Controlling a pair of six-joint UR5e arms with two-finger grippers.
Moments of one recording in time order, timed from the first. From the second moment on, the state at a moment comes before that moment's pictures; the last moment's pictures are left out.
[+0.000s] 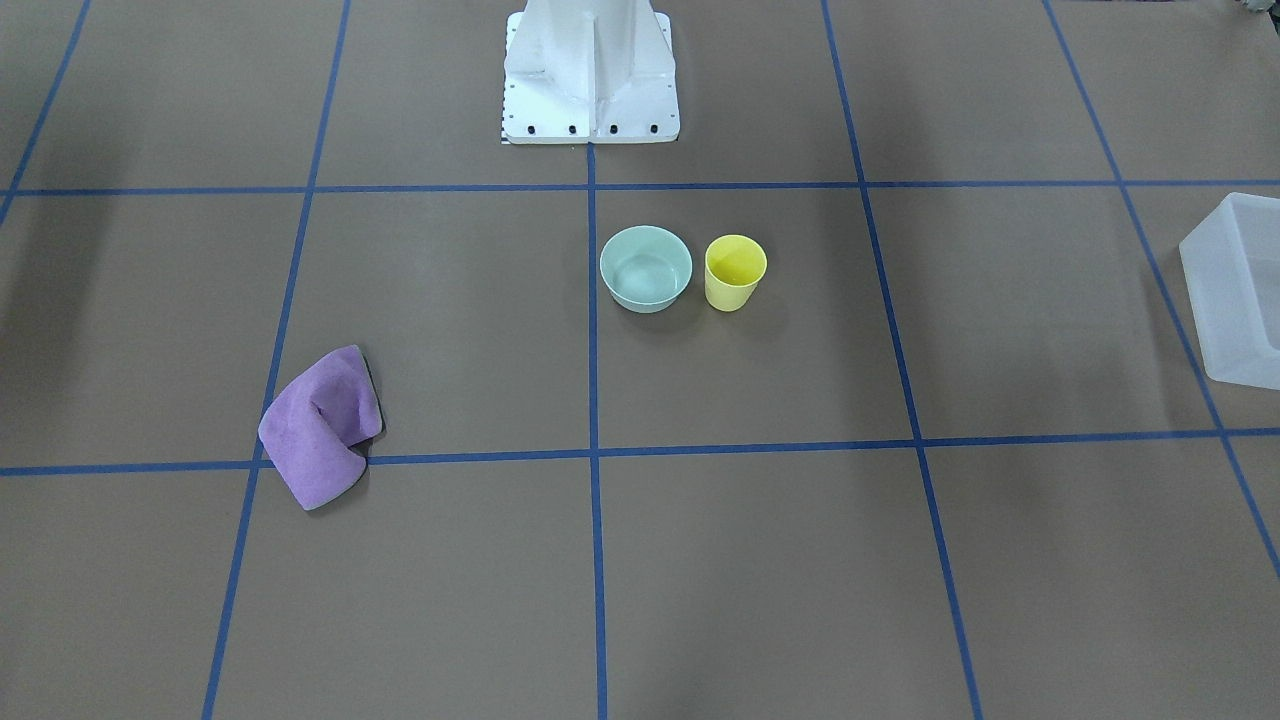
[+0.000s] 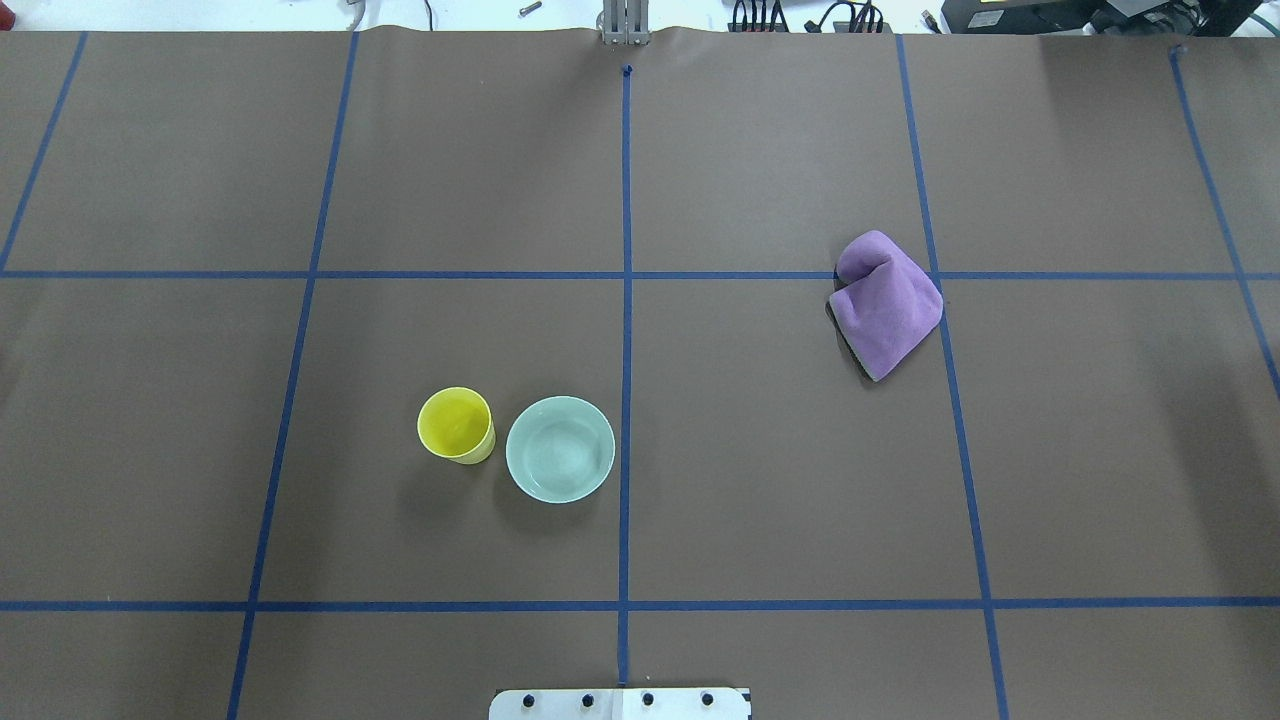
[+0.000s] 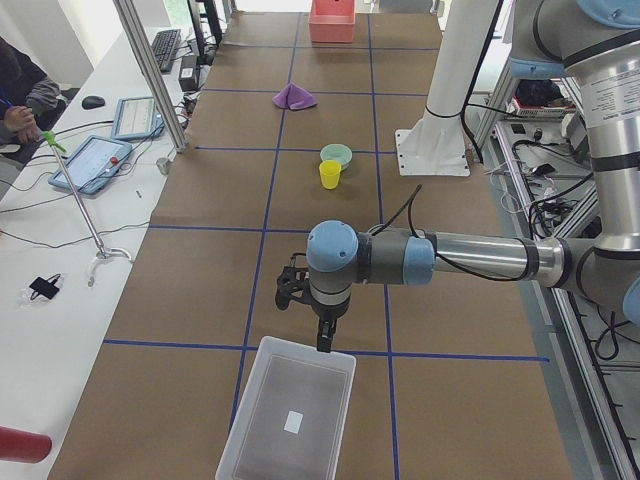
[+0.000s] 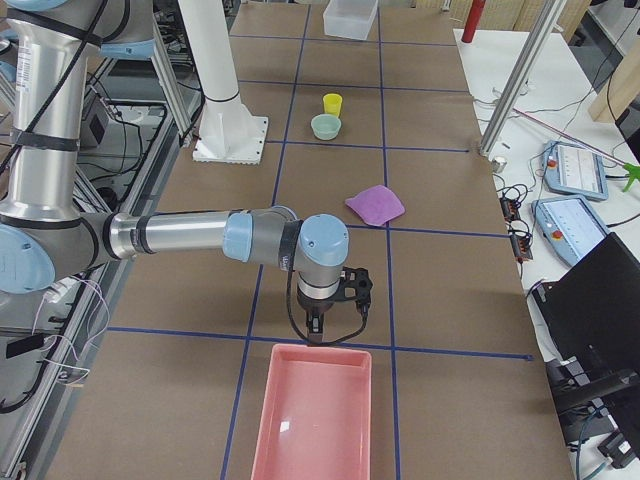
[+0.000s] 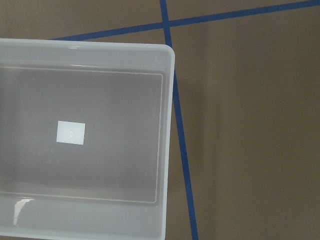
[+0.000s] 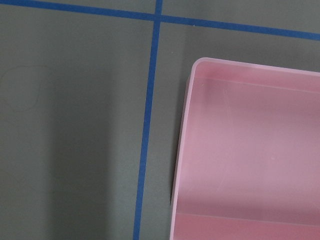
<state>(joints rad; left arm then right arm) -1.58 -1.29 -1.92 -1.52 -2.34 0.14 1.62 -1.77 1.88 -1.81 2.29 -0.15</state>
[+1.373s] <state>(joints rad) -1.58 -1.34 -2.02 -1.62 -2.34 0.13 1.61 -1.77 1.99 -1.55 2.30 -0.09</state>
